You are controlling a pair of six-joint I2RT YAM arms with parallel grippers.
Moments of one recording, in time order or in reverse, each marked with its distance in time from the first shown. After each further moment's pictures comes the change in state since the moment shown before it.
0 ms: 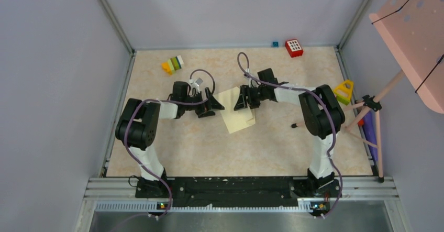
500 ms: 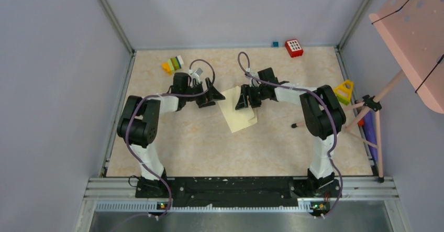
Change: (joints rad) left arm 0.001 0.027 0.130 -0.043 -0.034 0.013; right arm 0.000 -0.017 0.014 -0.048 0.080 -0.031
